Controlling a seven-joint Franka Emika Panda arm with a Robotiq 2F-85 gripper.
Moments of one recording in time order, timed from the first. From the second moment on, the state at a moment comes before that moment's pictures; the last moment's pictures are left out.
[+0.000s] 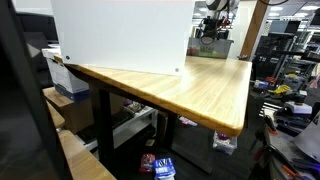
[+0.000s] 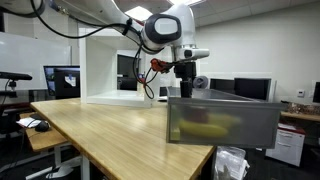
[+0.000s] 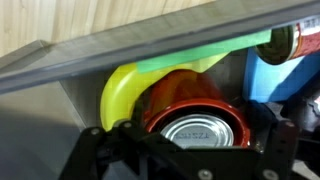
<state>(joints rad) -0.33 0.39 -0.33 -1.59 0.08 2.11 0.58</state>
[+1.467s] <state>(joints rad) -0.33 0.40 -0.33 -1.57 0.08 2.08 0.57</state>
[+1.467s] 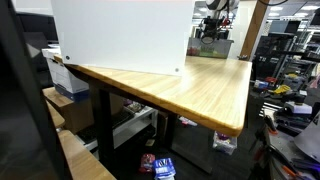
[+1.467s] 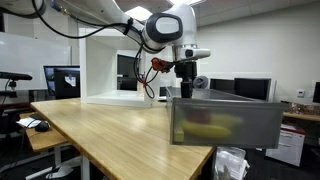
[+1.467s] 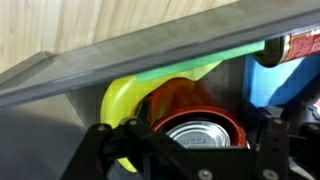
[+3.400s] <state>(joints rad) -0.31 0.33 -0.32 -1.57 0.08 1.98 0.39</state>
